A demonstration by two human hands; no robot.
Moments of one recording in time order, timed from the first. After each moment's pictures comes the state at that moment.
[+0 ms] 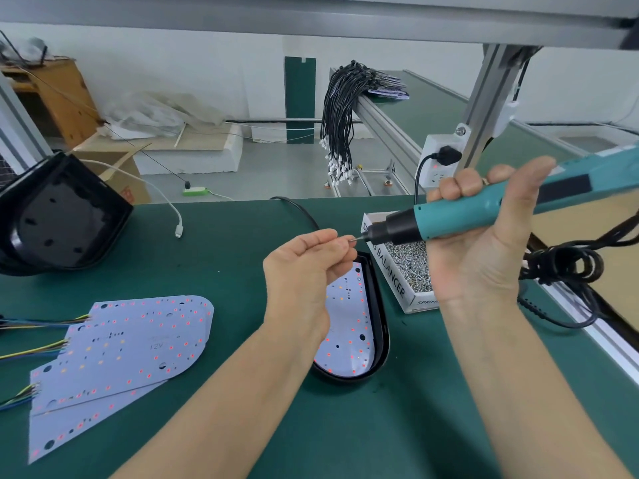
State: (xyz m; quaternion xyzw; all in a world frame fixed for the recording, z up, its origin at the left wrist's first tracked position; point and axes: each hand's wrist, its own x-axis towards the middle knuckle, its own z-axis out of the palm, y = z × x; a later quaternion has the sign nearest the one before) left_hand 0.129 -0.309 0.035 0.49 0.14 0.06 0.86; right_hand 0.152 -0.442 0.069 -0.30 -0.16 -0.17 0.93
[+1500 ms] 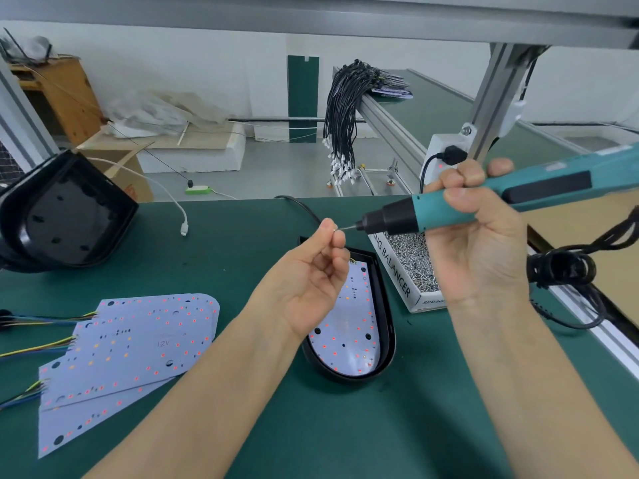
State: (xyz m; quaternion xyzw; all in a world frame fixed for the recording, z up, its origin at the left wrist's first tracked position) left_hand 0.138 -0.290 0.039 0.29 0.14 -0.14 0.94; right_hand 0.155 -0.441 0.070 -0.26 -0.17 -0.10 0.94
